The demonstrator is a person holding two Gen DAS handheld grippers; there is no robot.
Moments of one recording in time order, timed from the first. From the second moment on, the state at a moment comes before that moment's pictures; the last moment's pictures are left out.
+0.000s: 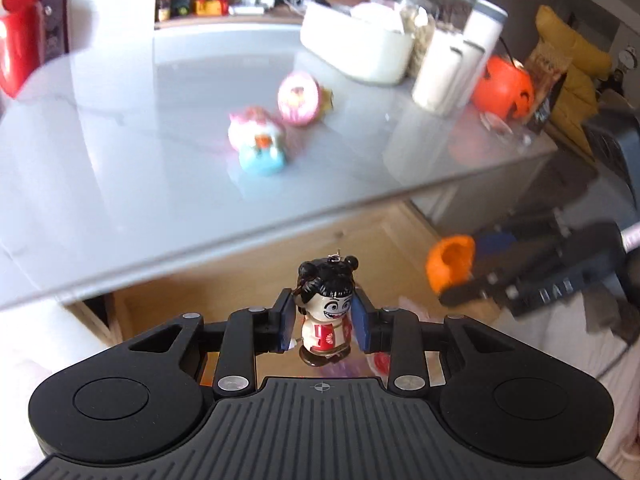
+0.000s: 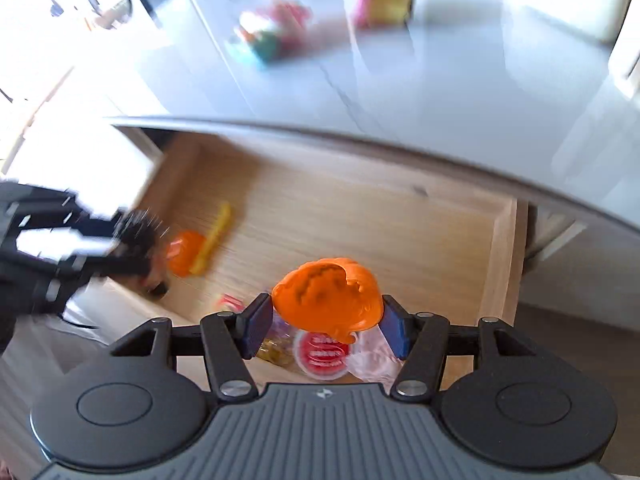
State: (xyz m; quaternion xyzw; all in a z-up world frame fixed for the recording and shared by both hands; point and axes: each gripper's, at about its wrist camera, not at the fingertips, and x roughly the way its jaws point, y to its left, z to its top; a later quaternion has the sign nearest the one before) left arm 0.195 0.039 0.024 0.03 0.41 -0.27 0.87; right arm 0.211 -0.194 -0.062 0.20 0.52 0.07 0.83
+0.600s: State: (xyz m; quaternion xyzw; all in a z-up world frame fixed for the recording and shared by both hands) left arm 0.312 0.012 0.006 0.06 0.41 -0.13 0.90; right arm 0.167 -0.222 -0.041 0.23 0.43 0.04 0.87
